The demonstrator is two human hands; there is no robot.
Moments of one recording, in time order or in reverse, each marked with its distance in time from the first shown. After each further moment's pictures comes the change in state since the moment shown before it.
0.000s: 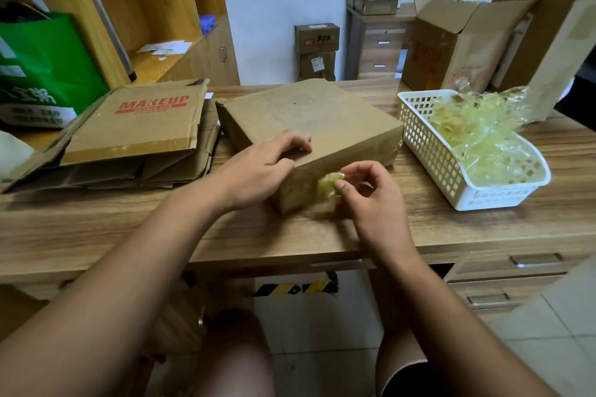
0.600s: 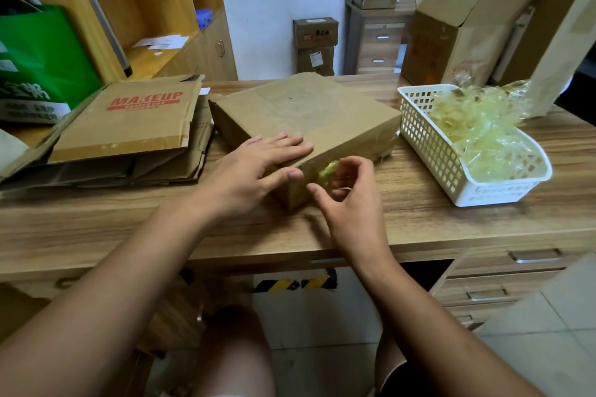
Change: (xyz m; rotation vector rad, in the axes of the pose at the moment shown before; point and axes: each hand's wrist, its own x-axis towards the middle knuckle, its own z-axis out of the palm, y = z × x) left_hand -0.008 -0.015 0.008 0.155 0.052 0.093; right_hand -0.009 0.006 0.024 -0.174 0.053 -0.041
